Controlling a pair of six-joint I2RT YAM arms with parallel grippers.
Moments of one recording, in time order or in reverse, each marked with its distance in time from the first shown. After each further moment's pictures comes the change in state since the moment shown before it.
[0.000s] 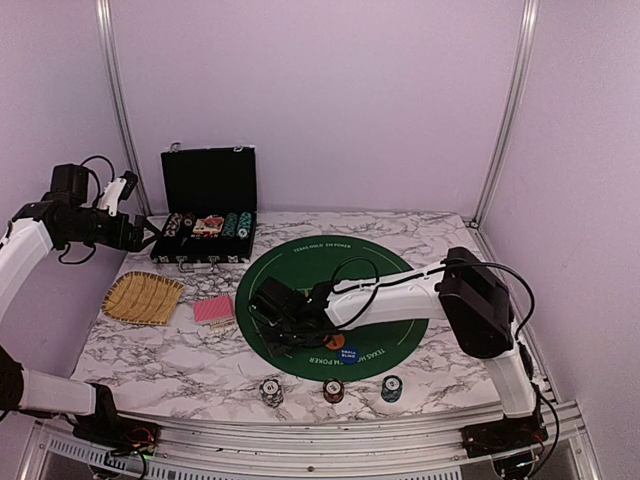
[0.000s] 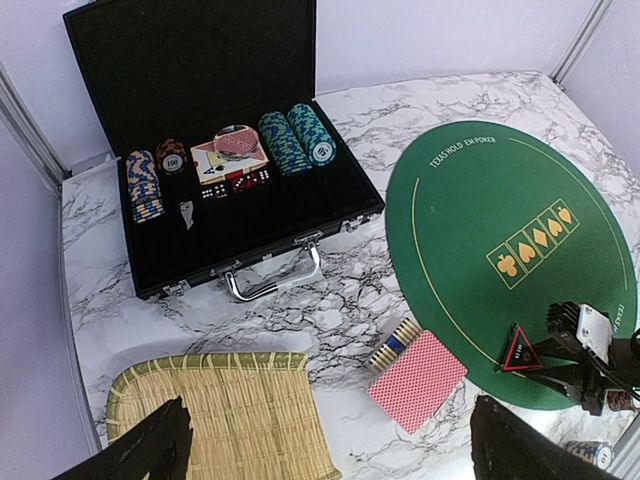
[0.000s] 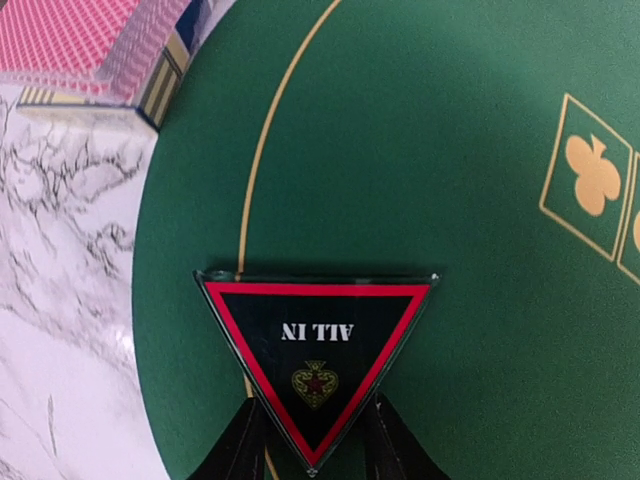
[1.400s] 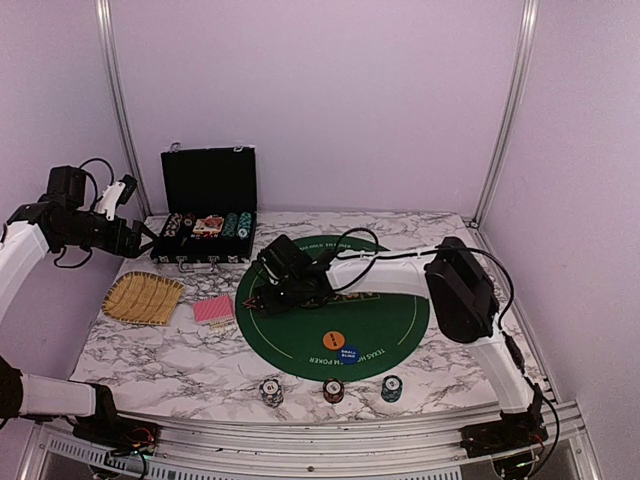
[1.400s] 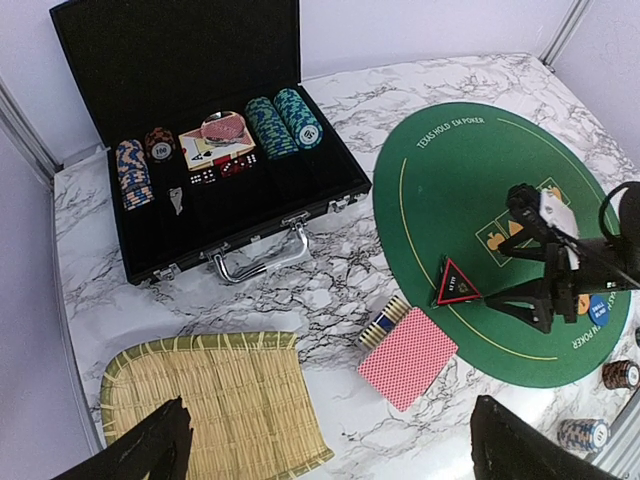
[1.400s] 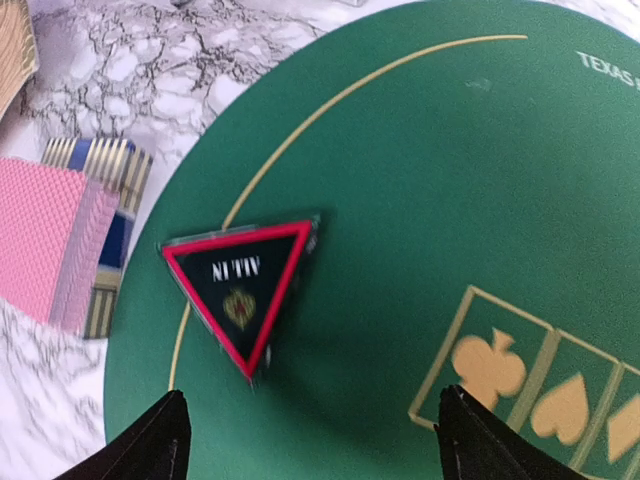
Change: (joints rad) left arm 0.000 -0.037 -0.001 -0.072 0.013 0.035; right arm -0.159 0.148 0.270 0.037 -0.110 -0.094
